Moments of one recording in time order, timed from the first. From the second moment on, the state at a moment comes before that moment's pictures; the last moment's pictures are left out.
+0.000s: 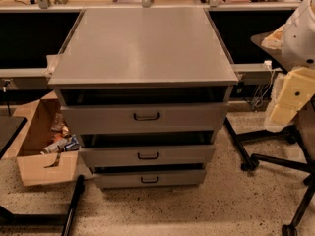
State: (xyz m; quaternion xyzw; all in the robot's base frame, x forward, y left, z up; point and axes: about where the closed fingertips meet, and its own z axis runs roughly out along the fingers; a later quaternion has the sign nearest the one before) arm 0.438 -0.216 0.978 -0.60 0.78 -0.04 0.16
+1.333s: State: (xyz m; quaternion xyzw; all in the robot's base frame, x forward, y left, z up) arm 0.463 -0.148 0.771 -0.74 0.66 0.01 0.10
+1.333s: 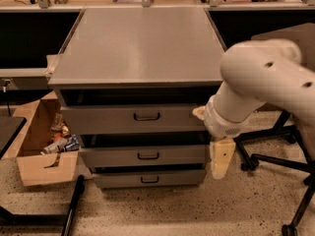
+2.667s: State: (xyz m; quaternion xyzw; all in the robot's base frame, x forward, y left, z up) arm 0.478 -0.134 0.680 -0.76 0.64 0.08 0.08
